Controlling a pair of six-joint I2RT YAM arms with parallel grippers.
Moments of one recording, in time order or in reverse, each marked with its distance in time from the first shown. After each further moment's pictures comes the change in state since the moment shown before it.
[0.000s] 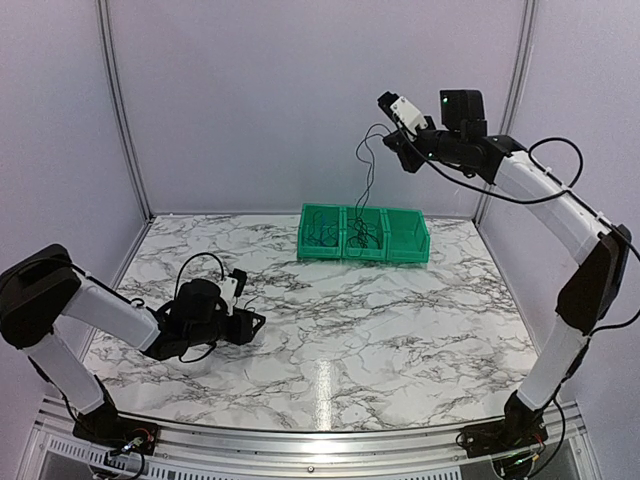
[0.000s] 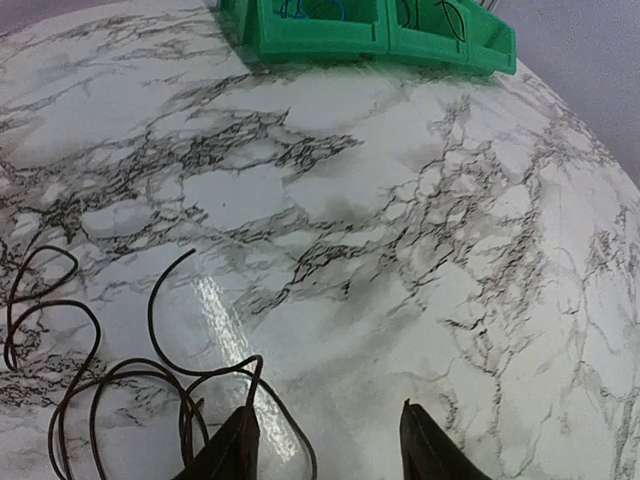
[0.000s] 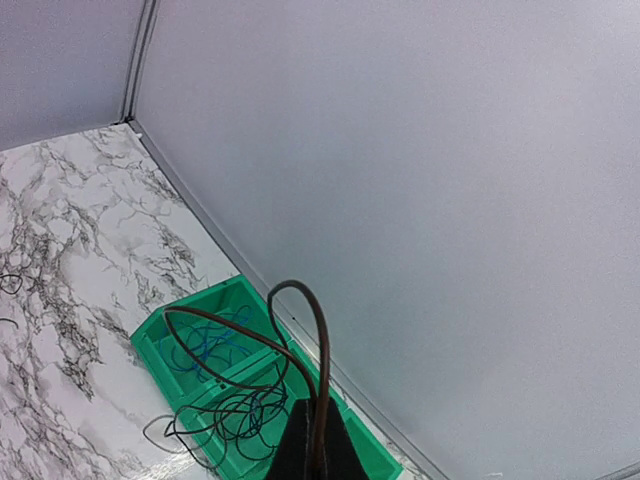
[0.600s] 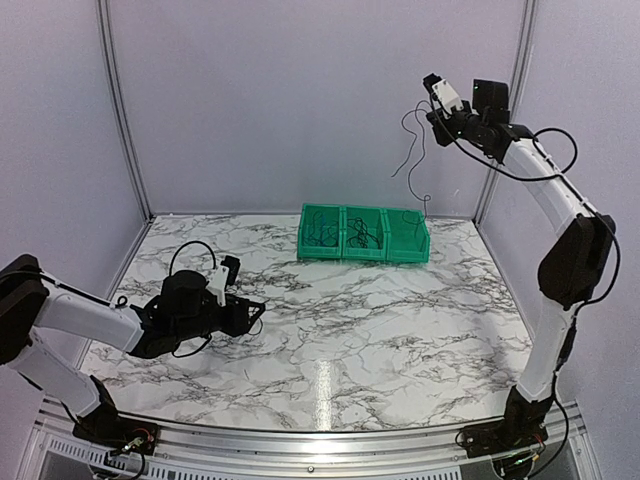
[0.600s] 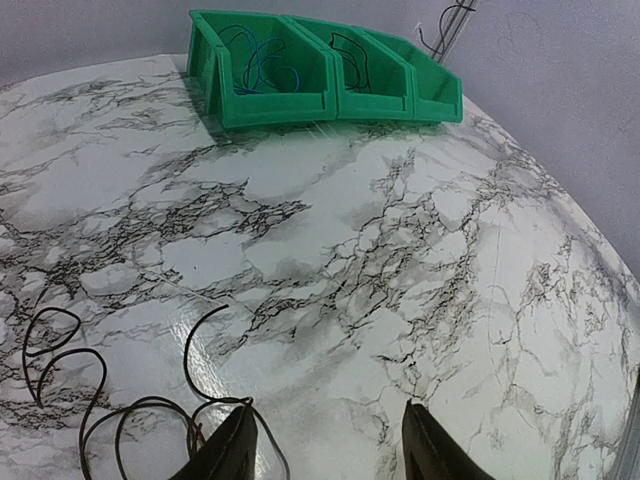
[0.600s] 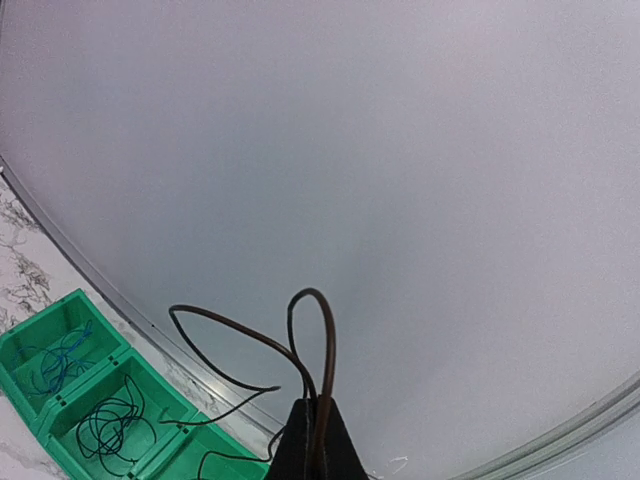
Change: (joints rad) left arm 0.000 -0.176 -0.021 -0.007 0.045 -0.003; right arm -0.250 0.189 0.287 0.035 0.001 0.019
